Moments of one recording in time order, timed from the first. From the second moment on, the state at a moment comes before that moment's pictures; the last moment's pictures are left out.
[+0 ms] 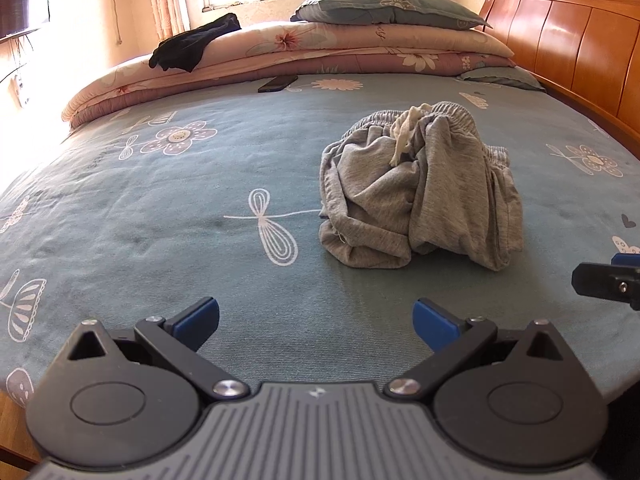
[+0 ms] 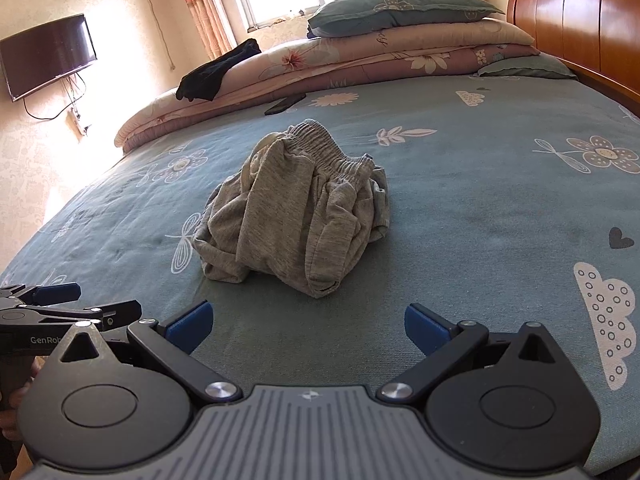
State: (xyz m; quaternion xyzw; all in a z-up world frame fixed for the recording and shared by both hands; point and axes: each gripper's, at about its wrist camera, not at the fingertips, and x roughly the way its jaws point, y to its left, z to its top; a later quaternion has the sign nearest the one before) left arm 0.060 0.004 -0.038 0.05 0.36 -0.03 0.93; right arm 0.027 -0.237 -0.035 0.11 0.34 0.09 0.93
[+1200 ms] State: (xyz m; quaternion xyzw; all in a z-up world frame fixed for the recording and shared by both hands) left arm 0.078 0.036 -0.034 0.05 0.33 -0.01 0.94; right arm 0.185 -0.293 -0.066 0.26 0.34 0.10 0.90
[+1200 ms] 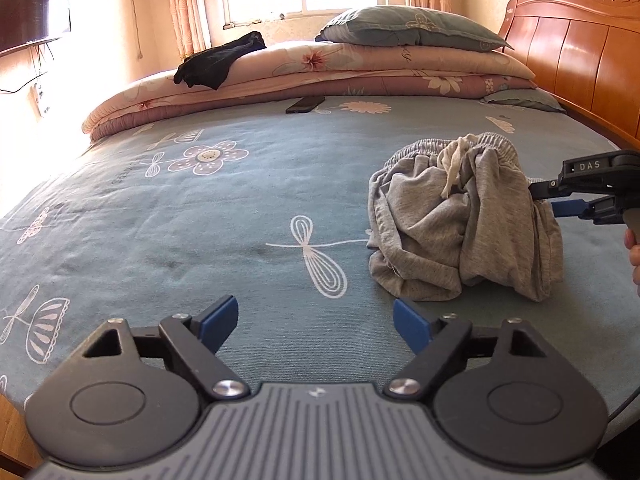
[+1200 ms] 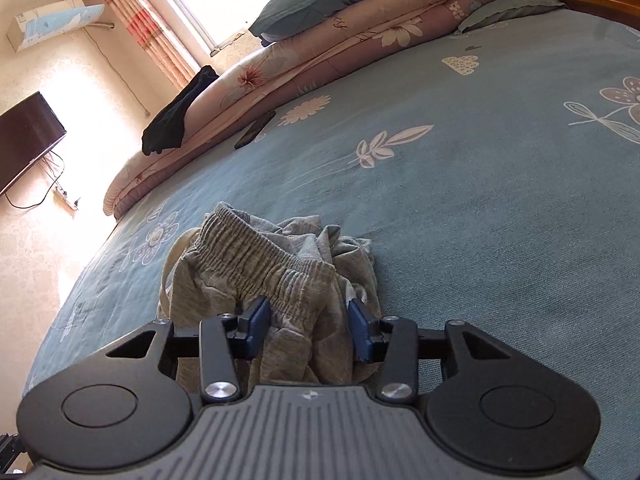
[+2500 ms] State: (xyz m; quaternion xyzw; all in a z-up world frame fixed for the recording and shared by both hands) left arm 0.056 -0.032 -0.027 0.11 0.32 -0.13 0.93; right arm 0.049 -0.253 -0.016 0.04 0.27 0.12 0.96
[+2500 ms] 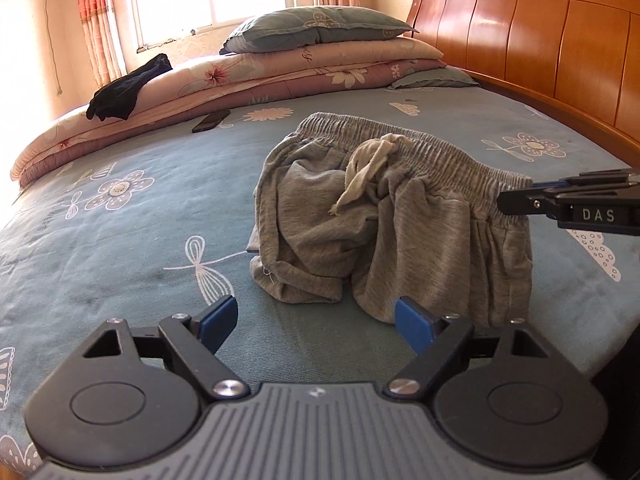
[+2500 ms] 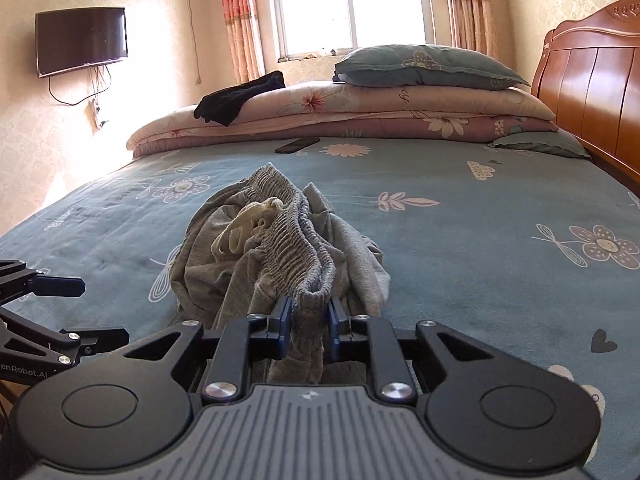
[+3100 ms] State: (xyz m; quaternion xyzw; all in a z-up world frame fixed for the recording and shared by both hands) left arm 0.048 -0.119 -0.045 0.17 0.29 -0.26 0.90; right arm -0.007 -0.268 0.025 0.08 0.21 0.26 0.94
